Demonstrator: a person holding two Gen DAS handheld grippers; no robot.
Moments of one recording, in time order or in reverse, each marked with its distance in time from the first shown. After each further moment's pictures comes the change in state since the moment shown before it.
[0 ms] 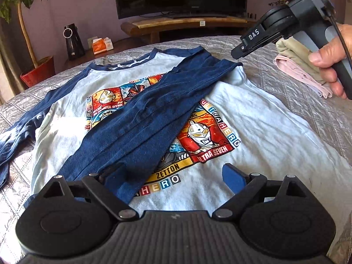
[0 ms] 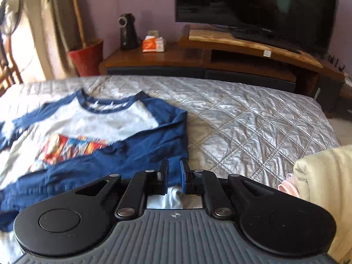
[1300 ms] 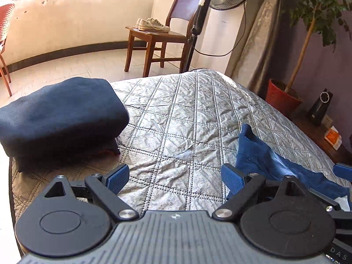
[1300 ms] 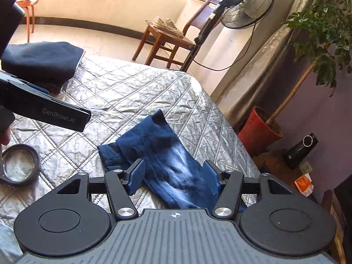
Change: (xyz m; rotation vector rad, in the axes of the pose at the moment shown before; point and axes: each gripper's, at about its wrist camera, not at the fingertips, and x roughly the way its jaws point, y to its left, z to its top) left arm -0.135 0.276 -0.090 -1.154 -0.191 0.915; right arm 0.000 0.363 0.081 -0.870 -0.304 0.454
